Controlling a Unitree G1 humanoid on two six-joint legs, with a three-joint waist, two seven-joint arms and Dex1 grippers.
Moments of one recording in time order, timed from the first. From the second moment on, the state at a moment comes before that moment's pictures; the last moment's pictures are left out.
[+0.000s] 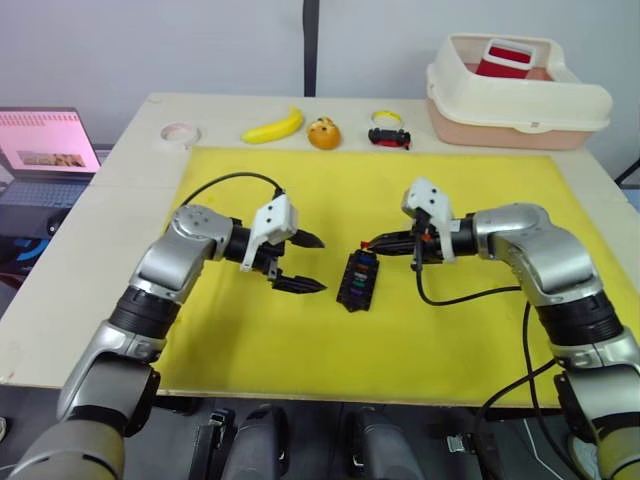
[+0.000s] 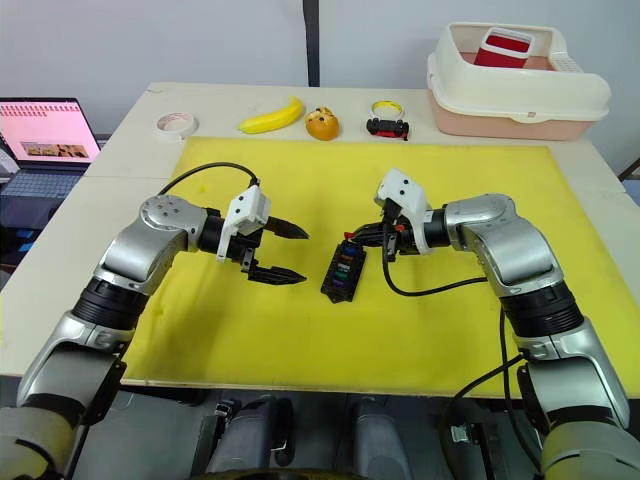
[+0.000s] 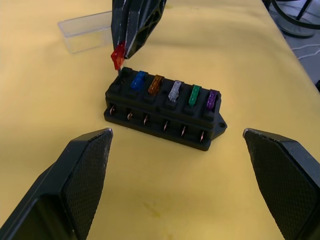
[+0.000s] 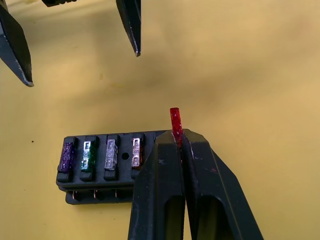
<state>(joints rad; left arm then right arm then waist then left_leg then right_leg) -0.75 0.54 -0.26 0.14 -0.27 0.41 -1.35 -0.71 -0.73 0.20 -0.01 0.33 0.72 1.11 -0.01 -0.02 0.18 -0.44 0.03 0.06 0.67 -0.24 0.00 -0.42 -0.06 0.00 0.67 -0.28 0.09</state>
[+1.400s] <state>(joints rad) -0.75 0.57 -0.26 0.13 -0.27 0.43 -1.37 -0.70 -0.71 0.22 0.14 0.26 0.56 1.15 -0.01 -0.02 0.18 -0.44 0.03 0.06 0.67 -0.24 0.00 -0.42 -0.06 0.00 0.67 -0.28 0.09</state>
